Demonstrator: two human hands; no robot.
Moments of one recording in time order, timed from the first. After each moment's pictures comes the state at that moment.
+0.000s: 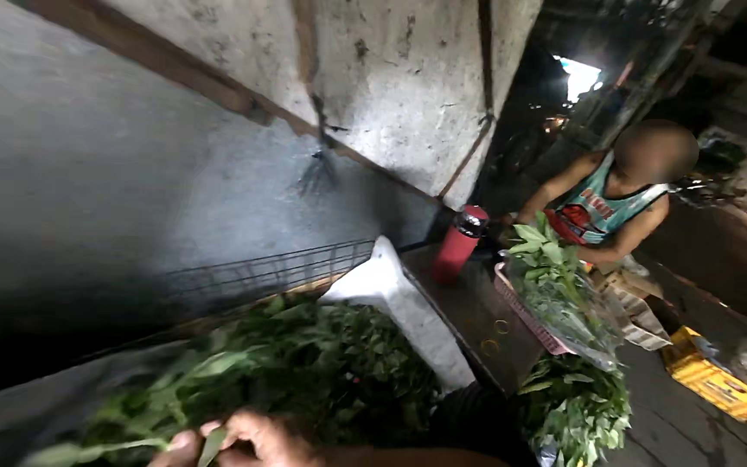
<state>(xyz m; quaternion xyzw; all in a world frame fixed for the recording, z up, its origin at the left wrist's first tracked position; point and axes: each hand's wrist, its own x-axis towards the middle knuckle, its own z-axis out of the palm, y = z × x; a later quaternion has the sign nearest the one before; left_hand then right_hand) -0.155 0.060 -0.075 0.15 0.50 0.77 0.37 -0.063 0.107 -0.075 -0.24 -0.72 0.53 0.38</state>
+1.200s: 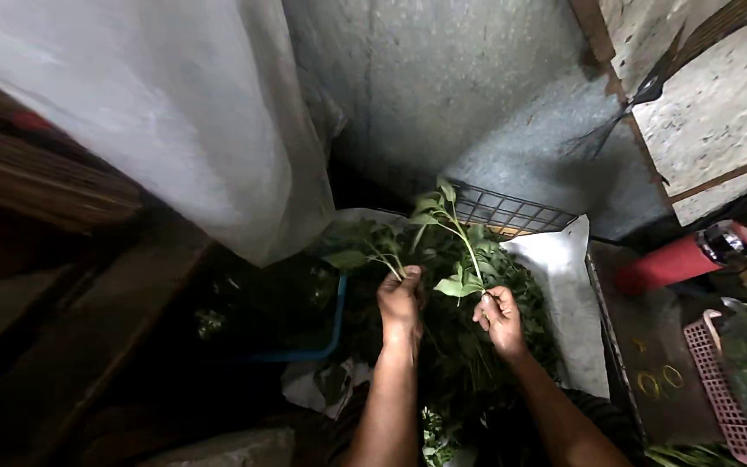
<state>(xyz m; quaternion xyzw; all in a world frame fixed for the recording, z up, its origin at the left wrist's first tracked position) -0.185 0.052 -0.065 -0.01 0.56 0.77 0.31 -0.030 0.146 -0.123 -0.26 -0.63 0.63 0.39</state>
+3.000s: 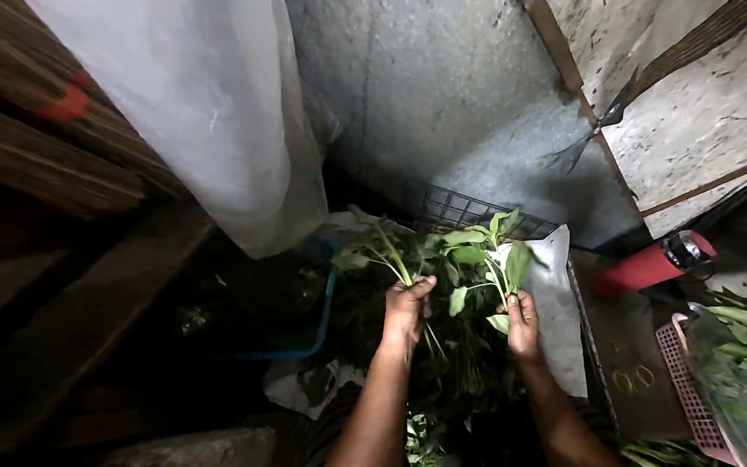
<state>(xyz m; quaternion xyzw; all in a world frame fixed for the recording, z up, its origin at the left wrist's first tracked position) -0.169 0.056 -0.070 0.02 0.52 0.75 0.41 0.016 0.166 -0.106 -0.35 -0.65 0.51 0.45</state>
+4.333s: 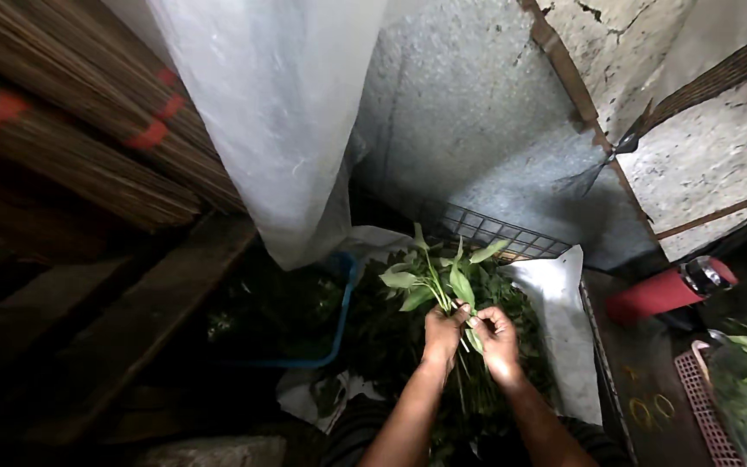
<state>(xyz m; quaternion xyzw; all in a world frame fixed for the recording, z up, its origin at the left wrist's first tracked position) -0.131 0.070 -0.078 0.06 0.55 0.73 0.40 -0.034 0.129 -0.091 -0.34 -0.71 0.51 0.34</state>
